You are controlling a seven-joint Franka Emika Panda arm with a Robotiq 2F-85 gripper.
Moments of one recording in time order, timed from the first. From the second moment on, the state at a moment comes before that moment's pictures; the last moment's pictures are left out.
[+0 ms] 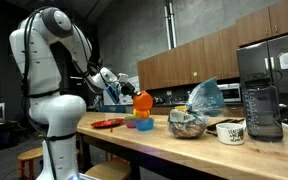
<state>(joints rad) 0.05 -0.32 0.07 -2.47 -1.01 1.44 1.35</state>
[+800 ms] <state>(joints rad) 0.06 -0.28 0.08 -2.49 -1.03 1.42 1.44</state>
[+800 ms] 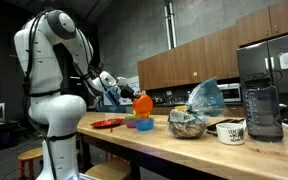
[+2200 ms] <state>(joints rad) 0.13 -0.15 0.15 -2.49 -1.10 1.23 1.55</state>
